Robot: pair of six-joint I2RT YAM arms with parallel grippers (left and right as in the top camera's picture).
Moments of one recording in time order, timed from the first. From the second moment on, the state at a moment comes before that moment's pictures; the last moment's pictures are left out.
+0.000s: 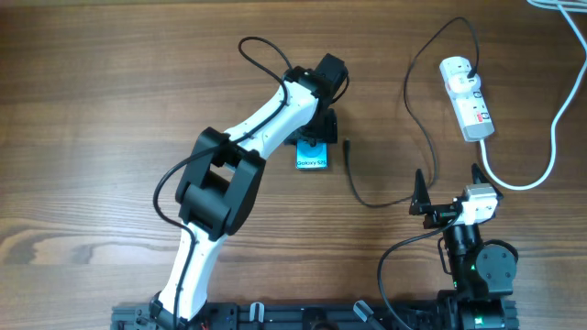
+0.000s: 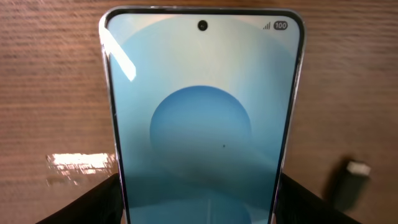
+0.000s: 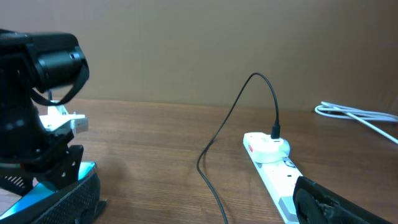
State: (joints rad) left arm -0.60 2.29 1.82 -1.00 0.03 -0.59; right arm 0.03 0.02 0.01 0.00 -0.05 -0.03
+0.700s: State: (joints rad) left arm -0.41 2.17 1.82 -1.06 0.50 -0.60; right arm 0.03 0.02 0.01 0.00 -0.05 -0.04
